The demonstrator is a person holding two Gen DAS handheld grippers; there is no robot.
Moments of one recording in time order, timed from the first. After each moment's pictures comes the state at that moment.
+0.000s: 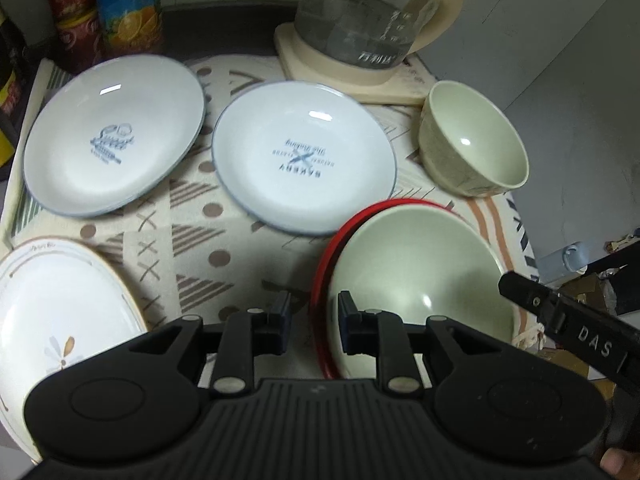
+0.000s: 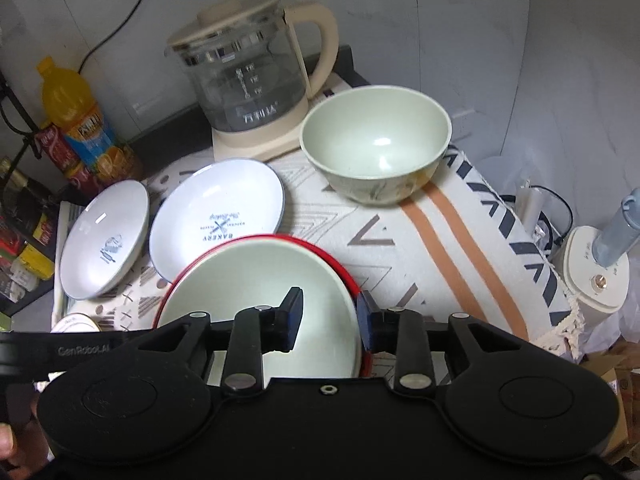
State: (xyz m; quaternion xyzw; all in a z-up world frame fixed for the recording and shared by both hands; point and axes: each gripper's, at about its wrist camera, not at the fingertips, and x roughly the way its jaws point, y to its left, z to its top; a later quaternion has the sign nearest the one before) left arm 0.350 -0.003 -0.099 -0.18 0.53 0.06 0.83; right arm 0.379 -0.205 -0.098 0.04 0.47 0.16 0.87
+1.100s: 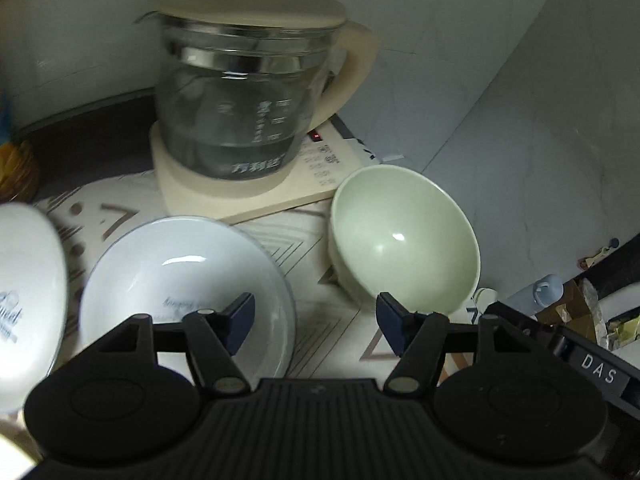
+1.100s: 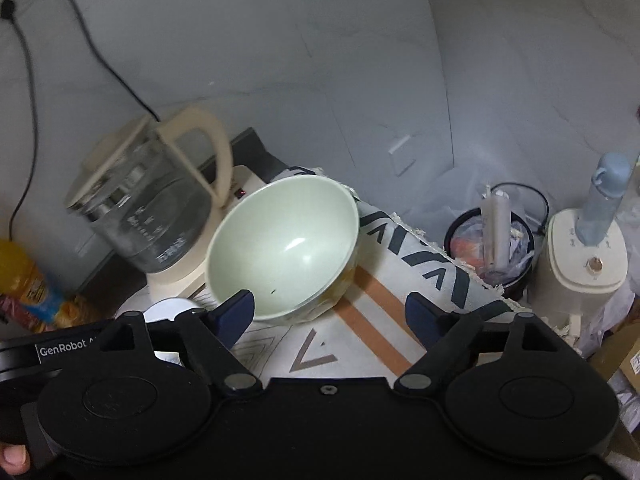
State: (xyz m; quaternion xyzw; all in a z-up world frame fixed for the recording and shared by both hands) left arm 0.482 -0.045 -0.097 -0.14 0.48 -0.02 0.87; right arm 0.460 -0.264 -0.112 0.18 0.42 0.06 0.89
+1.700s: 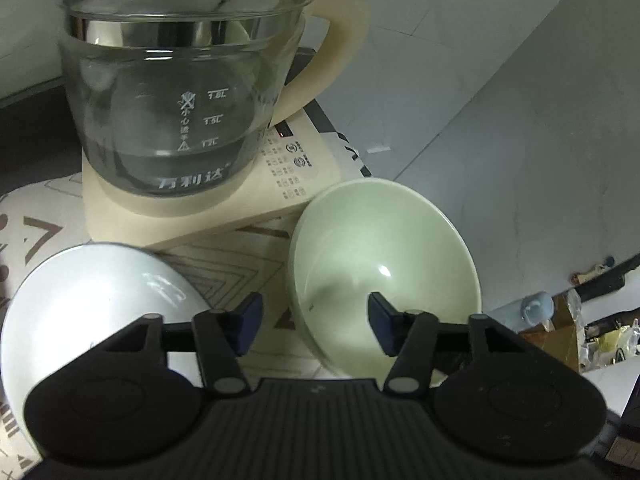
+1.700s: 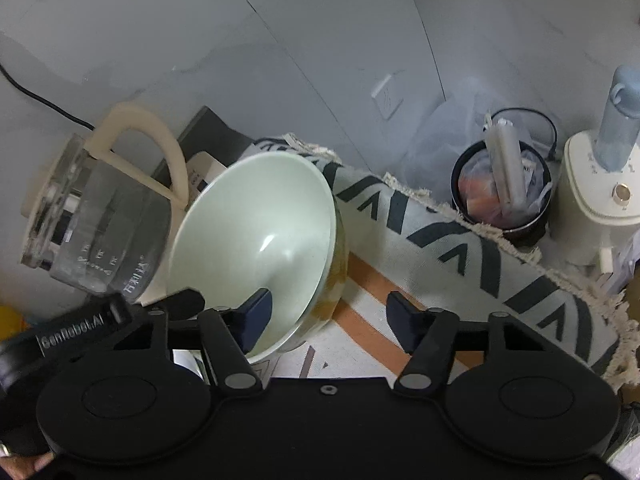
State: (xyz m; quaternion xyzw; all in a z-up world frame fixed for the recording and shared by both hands) left arm 0.547 -0.060 -0.131 -0.18 0.50 -0.04 0.85; right arm 0.514 -0.271 -0.162 0.27 0.49 0.03 0.83
